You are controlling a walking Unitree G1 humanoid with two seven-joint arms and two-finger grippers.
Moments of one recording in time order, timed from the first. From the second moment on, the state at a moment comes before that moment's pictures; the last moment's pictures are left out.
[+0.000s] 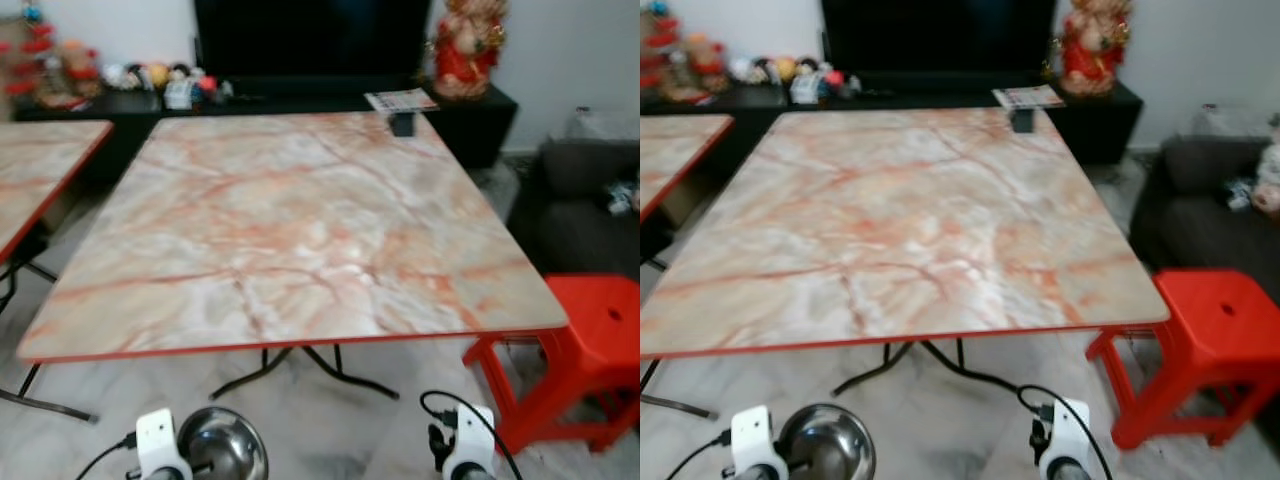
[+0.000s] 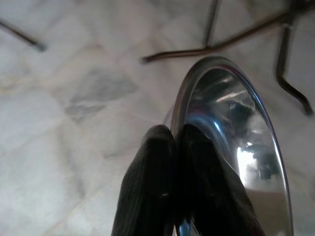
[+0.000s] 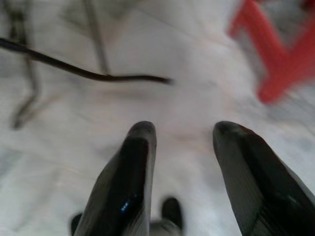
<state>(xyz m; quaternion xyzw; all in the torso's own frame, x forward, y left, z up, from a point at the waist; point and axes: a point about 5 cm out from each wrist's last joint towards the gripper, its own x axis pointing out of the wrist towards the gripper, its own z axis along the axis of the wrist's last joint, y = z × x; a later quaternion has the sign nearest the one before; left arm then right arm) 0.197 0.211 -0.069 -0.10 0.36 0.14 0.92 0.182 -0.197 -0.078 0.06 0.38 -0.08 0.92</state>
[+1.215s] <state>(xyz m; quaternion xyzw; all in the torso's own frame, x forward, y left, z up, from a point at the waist) 0.179 0.229 -0.071 -0.09 0.34 0.22 0.91 0.176 -0.192 -0.081 0.06 0.38 -0.07 0.92</state>
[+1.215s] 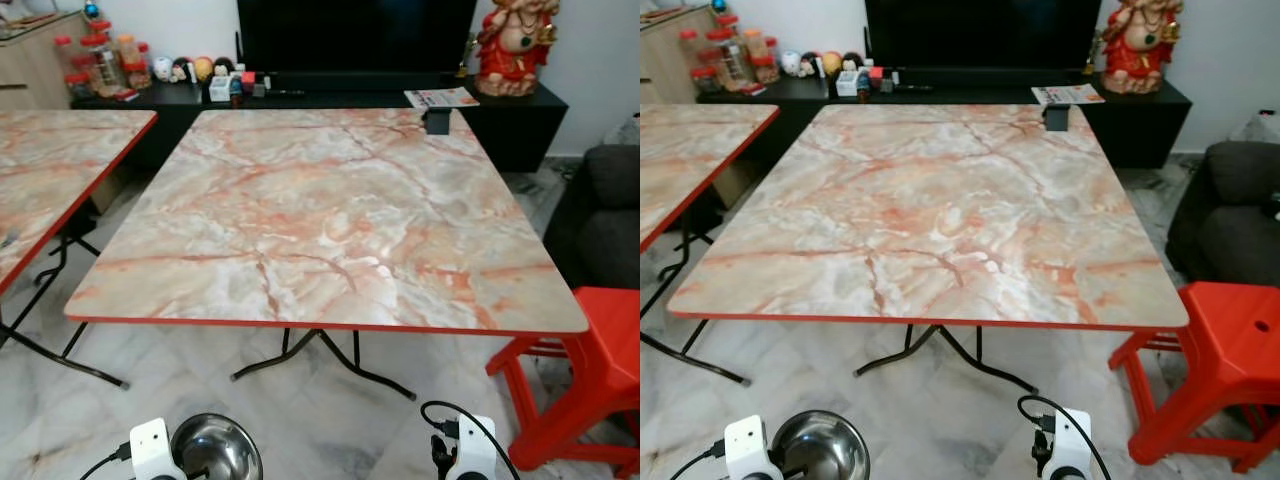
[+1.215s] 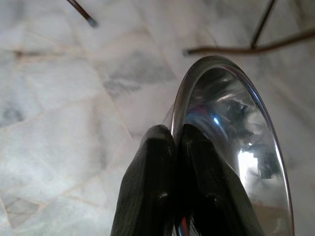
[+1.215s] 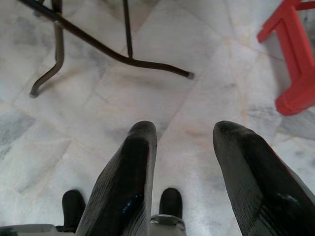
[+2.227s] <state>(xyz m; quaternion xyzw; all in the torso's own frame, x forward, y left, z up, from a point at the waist) 0.179 0.363 0.038 0.05 0.02 0.58 0.82 0.185 -0.197 -0.077 0.04 0.39 -0.06 0.92</state>
